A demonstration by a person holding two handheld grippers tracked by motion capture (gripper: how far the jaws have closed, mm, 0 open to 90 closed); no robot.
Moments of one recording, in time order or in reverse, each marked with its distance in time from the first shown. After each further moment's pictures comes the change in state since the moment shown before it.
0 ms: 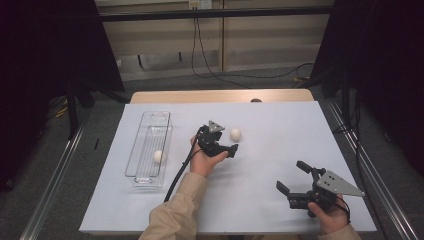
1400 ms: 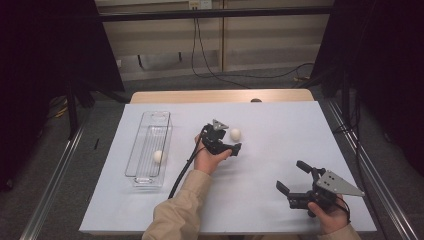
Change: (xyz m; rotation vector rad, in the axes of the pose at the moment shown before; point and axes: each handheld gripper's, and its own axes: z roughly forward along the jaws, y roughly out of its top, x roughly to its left) left arm -0.003 0.004 0.016 0.022 -0.014 -0.011; right arm 0.000 0.000 0.000 0.001 0.001 -0.001
